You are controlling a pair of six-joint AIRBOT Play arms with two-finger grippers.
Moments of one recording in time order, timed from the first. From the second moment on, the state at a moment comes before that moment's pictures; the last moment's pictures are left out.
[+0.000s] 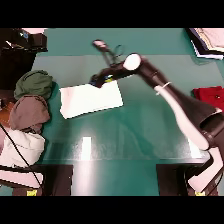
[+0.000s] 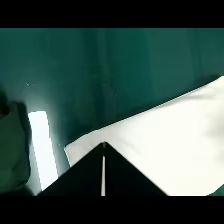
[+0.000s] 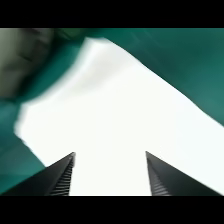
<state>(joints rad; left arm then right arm) 0.00 -1.60 2.06 1.33 -1.42 -1.48 0.54 -1.83 1.83 -0.91 0.96 1.19</state>
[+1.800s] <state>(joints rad) 0.00 -1.60 2.01 1.25 -1.45 -1.46 -0.11 -1.72 1.82 -1.00 1.33 1.40</state>
